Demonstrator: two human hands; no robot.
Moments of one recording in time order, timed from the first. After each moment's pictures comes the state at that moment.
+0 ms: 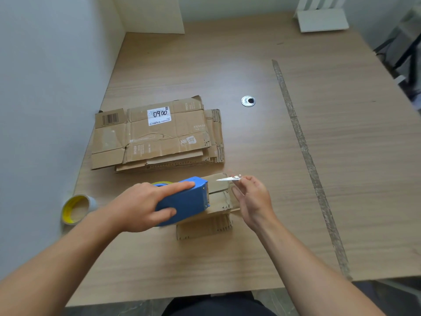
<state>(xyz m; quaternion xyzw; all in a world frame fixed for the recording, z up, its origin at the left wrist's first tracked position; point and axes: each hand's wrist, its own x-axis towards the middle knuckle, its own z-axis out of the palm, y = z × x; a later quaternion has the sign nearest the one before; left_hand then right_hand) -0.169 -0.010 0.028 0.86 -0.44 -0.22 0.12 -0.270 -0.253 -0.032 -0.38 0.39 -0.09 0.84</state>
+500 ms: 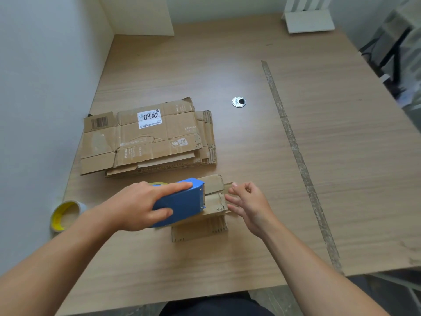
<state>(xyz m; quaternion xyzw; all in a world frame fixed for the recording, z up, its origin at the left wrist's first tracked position) -0.165 -0.028 0.037 0.86 -0.43 -0.25 0.07 -0.289 -0.269 -0.045 -0.49 0.42 0.03 0.76</state>
